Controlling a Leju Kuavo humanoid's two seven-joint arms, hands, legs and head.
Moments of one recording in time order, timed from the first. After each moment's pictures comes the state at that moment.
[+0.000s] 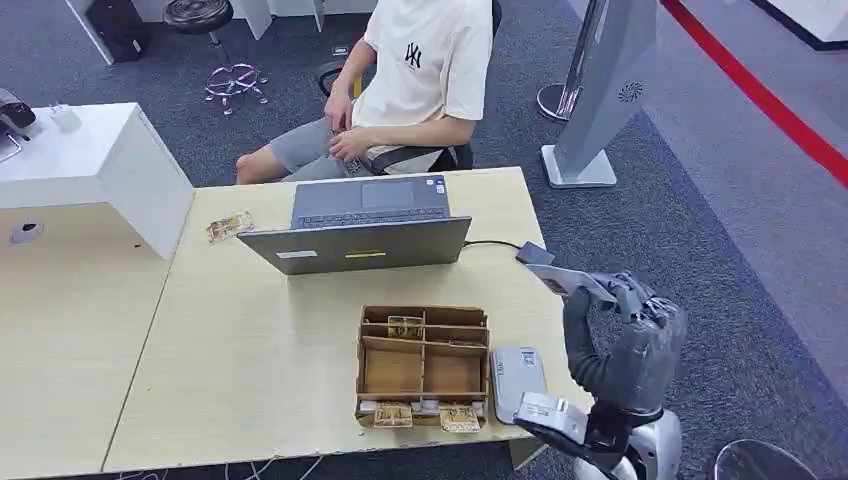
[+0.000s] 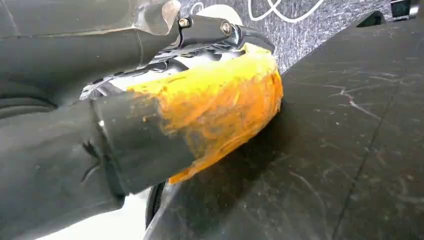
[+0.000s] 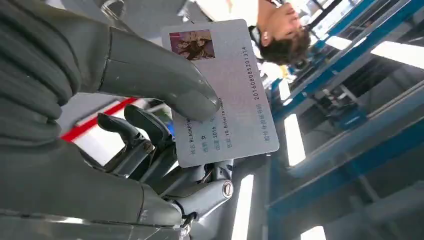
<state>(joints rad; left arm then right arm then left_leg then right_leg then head) -0.11 -0.25 -0.02 -0.20 -1.57 -0.22 0.21 0.11 0.30 0.03 -1.90 0.97 -0.70 -0.66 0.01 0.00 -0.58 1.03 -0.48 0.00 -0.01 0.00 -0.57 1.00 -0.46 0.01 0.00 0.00</state>
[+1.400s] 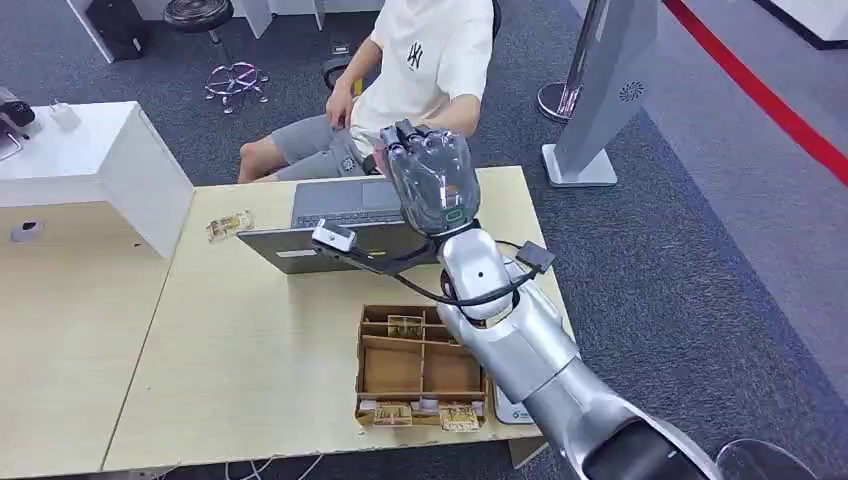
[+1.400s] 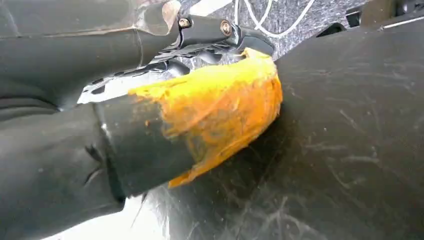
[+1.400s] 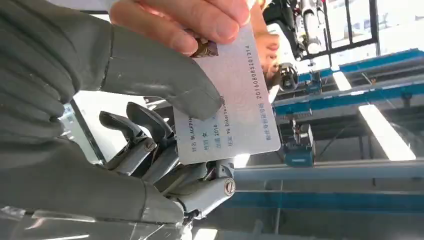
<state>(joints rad) -0.13 -0.27 -0.15 -0.20 -1.51 -0.23 0.22 -0.72 0.15 0.62 -1.10 1.55 -0.70 0.18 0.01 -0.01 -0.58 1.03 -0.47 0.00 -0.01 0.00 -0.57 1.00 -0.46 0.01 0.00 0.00</state>
